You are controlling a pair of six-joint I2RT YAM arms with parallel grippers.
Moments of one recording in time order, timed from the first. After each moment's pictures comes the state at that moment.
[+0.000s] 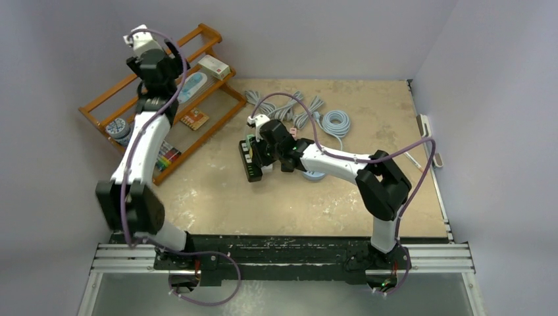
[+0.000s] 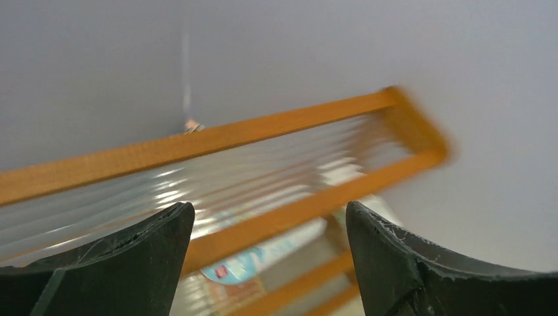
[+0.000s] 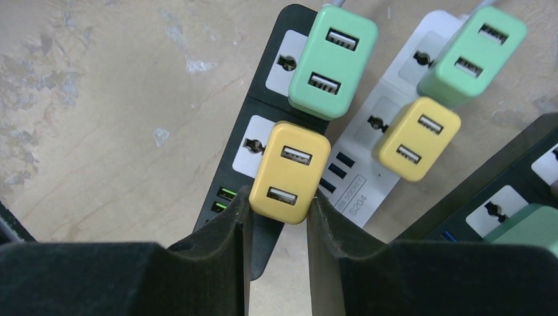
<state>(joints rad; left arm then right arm) -0.02 1.43 1.47 -0.04 -0.33 -0.29 0.86 1.88 1.36 -0.16 0.01 0.25</state>
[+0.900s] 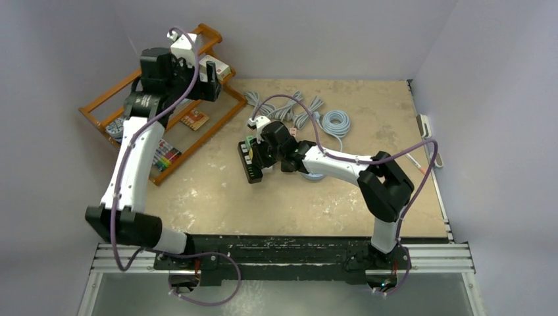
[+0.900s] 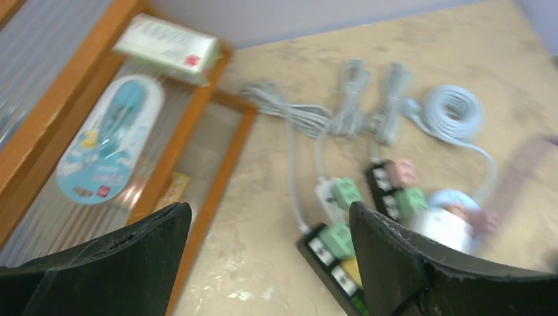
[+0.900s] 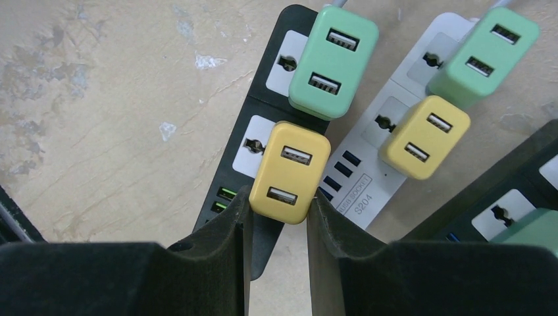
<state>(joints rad) -0.11 1.49 1.69 -0.62 0.16 -0.04 0.86 1.83 1.28 -0.10 -0.02 0.24</state>
